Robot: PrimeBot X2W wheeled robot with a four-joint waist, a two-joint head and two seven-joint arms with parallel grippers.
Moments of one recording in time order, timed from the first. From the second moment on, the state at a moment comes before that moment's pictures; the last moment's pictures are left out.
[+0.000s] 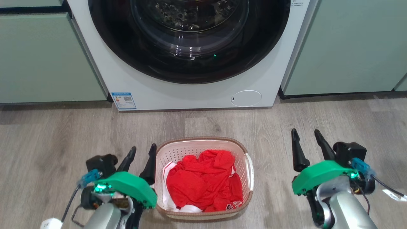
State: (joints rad) left arm -0.13 0.12 -0.39 0.38 -0.64 -0.02 -0.17; right arm -0.13 -0.04 0.13 0.29 0.34 0.12 -0.17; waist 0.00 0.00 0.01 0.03
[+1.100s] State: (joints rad) left arm -0.08 0.05 -0.28 0.22 -0.32 -0.03 -0.26; right arm -0.13 -0.04 0.13 0.22 0.17 0.12 -0.25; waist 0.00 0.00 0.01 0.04
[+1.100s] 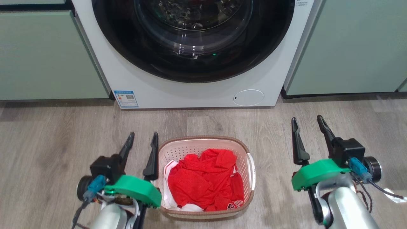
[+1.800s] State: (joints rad) left arm -0.08 0.05 -0.28 0.24 -0.34 -0.02 -0.26; right arm -0.13 -0.04 0.13 0.24 0.17 0.12 -0.25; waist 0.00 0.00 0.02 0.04
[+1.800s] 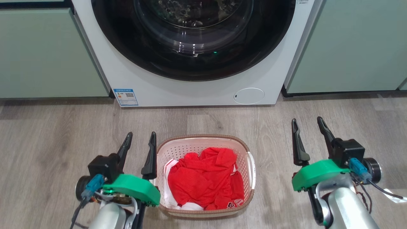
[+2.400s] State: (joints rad) left arm -0.10 0.05 -0.28 0.25 -0.35 -0.01 -0.26; right arm -0.14 -0.04 0.11 0.23 0.17 0.12 -0.25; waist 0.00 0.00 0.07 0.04
